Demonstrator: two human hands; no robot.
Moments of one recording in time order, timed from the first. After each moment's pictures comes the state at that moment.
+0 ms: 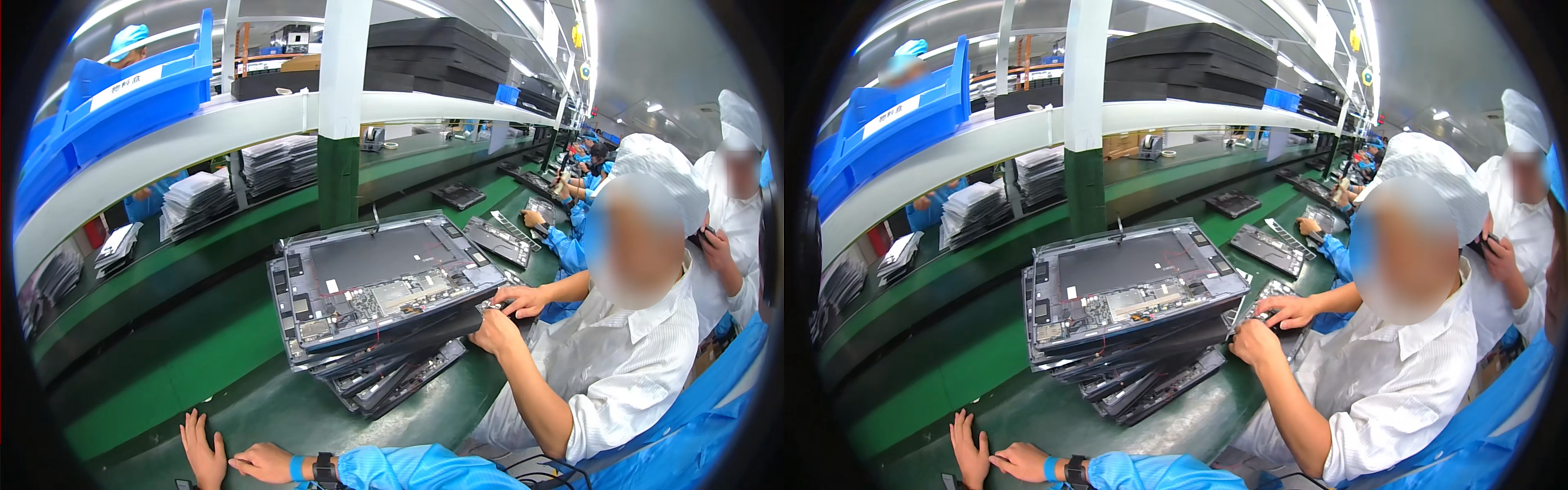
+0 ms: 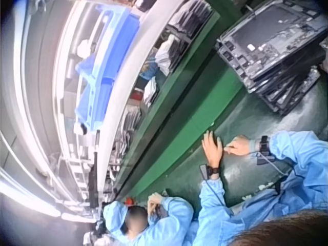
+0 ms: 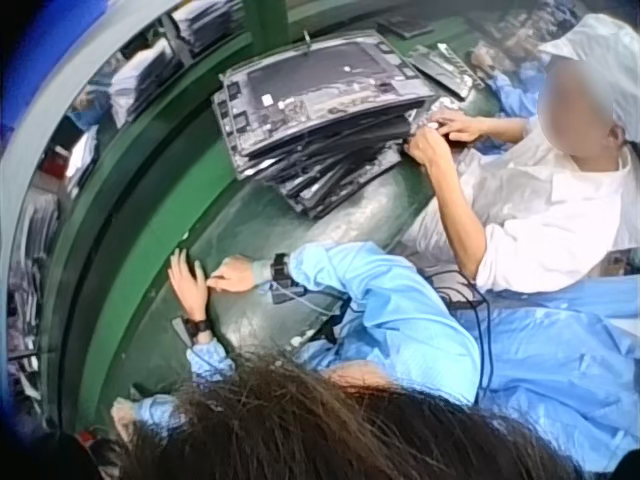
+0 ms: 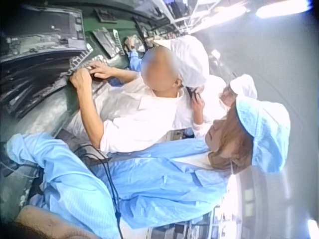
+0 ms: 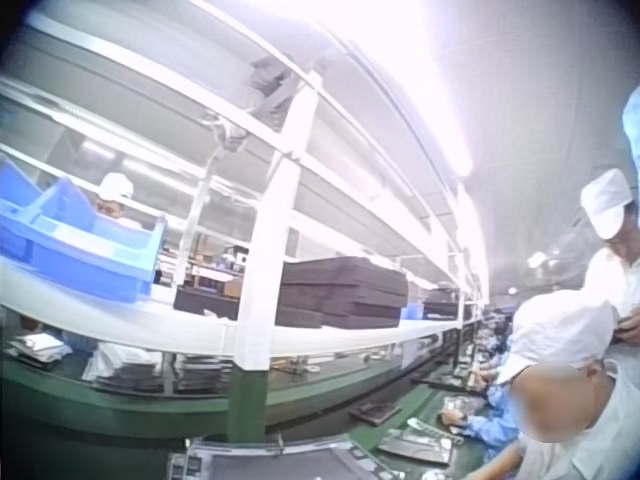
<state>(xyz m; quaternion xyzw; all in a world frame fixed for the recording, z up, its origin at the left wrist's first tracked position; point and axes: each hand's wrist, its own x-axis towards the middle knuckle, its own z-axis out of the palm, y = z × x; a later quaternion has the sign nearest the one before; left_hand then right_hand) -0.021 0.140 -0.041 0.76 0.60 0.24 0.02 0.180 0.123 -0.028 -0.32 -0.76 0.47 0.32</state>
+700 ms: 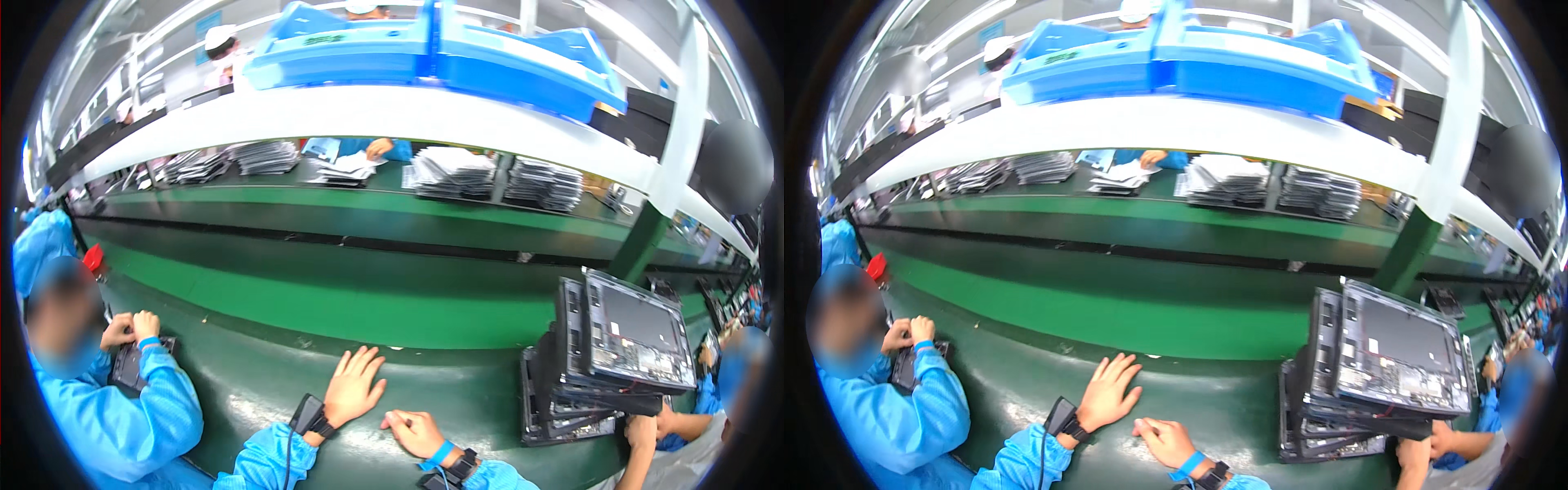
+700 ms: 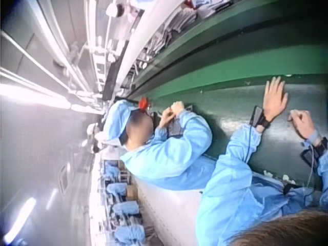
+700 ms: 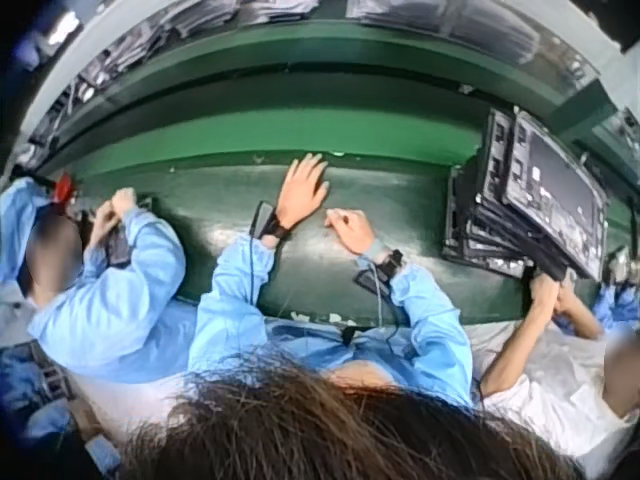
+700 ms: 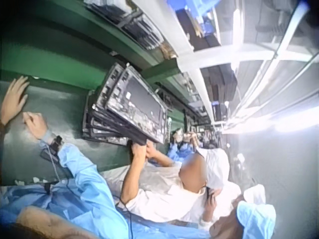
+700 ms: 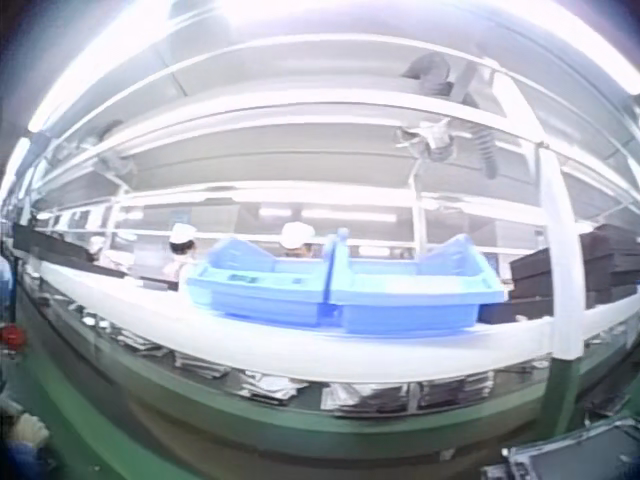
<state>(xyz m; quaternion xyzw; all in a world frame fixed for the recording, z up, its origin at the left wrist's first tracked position) -0.007 0.138 -0.029 0.76 0.60 0.27 0.00 0.187 0.118 -0.029 -0.35 -0.73 0.52 0.28</state>
